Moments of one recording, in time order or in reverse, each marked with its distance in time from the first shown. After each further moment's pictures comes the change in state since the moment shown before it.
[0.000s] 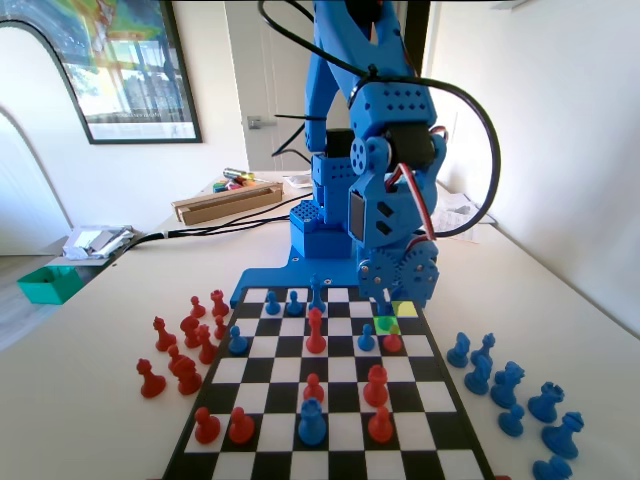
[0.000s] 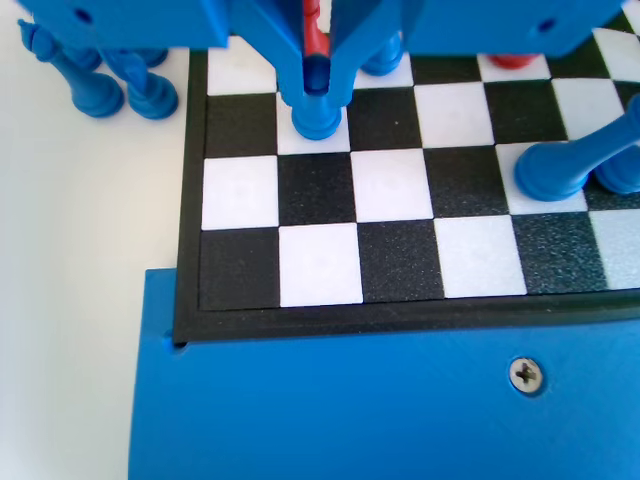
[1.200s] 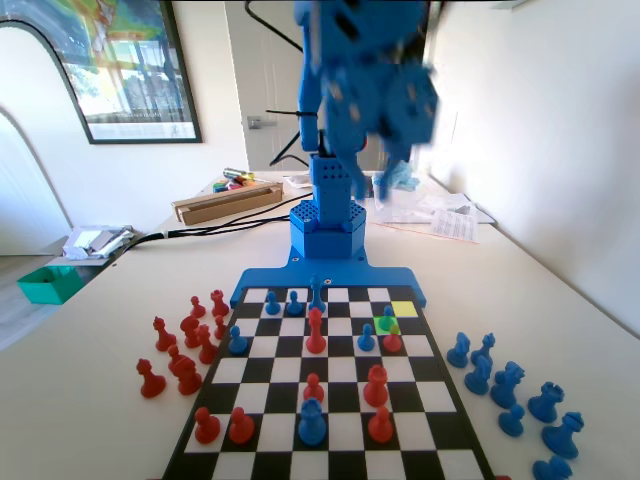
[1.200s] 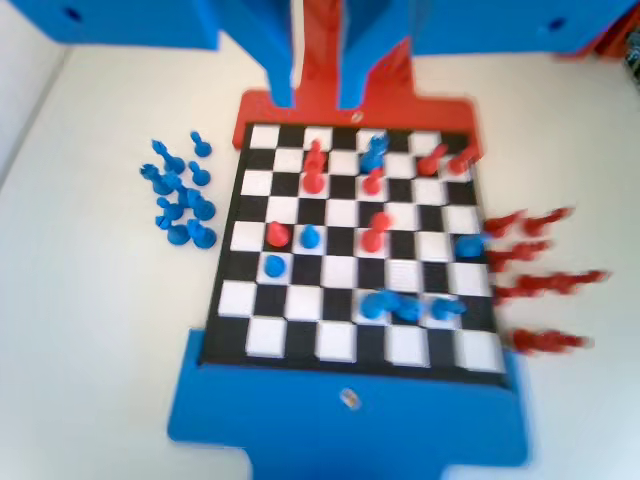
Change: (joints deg) arm 11.2 30.9 -24.4 45.8 -18.4
